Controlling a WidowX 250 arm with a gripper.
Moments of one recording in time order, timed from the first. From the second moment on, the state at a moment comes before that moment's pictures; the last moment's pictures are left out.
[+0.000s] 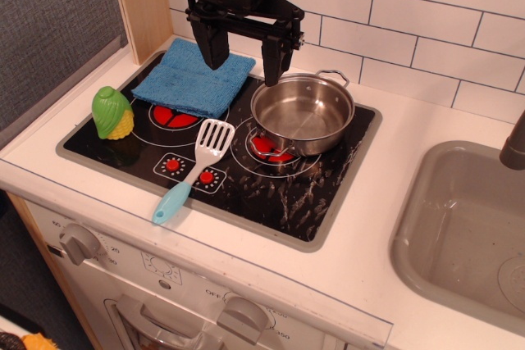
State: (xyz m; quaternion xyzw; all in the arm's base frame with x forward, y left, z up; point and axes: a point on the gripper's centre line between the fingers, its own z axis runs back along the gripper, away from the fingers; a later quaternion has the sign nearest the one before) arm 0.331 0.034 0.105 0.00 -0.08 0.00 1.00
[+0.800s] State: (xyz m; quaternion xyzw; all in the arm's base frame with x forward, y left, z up) arm 0.340 -0.008 0.086 0.03 -0.08 -0.02 1.00
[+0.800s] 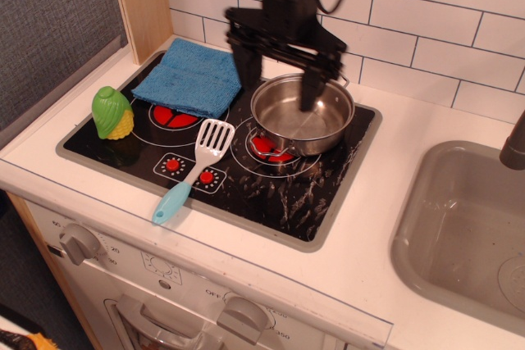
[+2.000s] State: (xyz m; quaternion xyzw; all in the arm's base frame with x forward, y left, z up) arm 0.364 -0.052 0.018 -0.01 -0.05 -0.05 1.00
